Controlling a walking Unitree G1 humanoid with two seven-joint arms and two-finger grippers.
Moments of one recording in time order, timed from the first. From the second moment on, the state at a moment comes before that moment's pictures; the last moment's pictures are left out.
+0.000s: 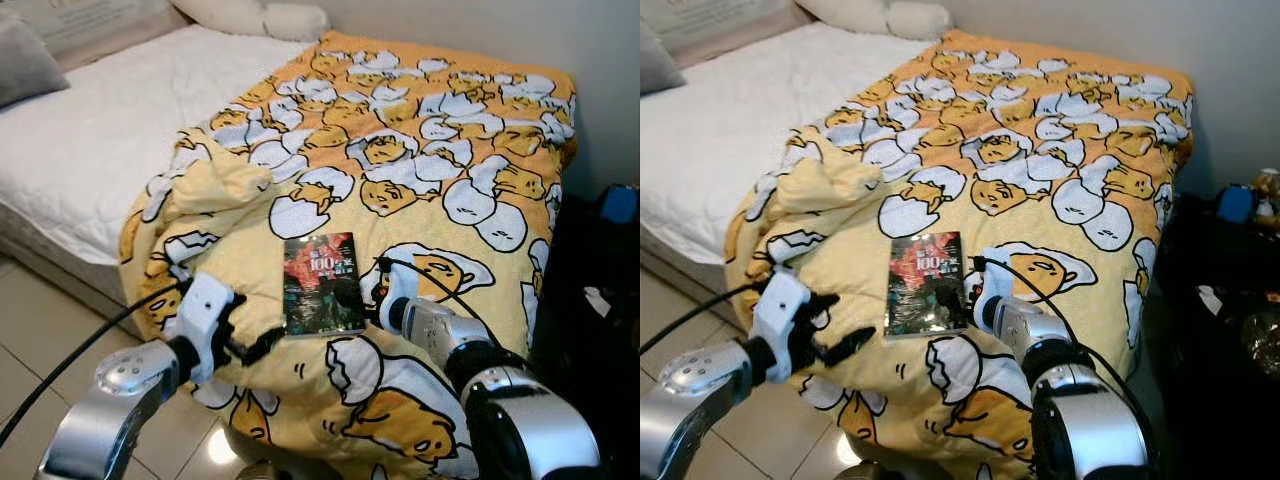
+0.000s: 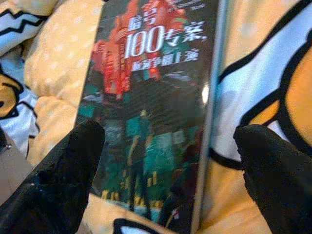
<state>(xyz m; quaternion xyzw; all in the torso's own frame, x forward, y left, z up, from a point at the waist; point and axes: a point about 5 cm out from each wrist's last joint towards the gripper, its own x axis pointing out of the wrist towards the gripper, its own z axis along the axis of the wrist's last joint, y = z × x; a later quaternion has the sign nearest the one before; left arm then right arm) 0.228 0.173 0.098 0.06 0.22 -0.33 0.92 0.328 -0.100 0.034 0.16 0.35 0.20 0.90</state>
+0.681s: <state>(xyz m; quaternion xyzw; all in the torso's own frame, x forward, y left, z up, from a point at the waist) 0.225 0.171 0.100 0.06 0.22 -0.34 0.91 0.317 -0.094 0.026 0.23 0.40 0.23 0.86</state>
